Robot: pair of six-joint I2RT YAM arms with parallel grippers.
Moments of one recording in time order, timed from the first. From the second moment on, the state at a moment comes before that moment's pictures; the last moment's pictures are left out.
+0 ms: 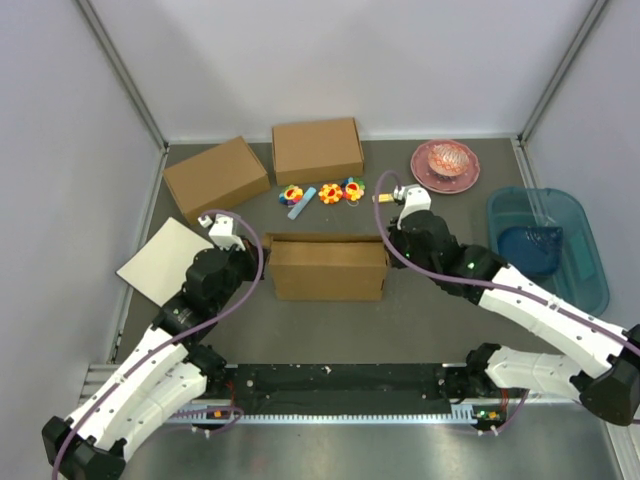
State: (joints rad) left arm -0.53 0.63 0.54 -0.19 -0.15 -0.43; right arm 0.84 1.07 0.98 -0.52 0.34 0.40
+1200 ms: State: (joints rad) left arm -0.53 0.62 0.70 -0.34 -0.18 -0.38; right arm 0.84 1.01 0.85 -0.37 0.35 0.44
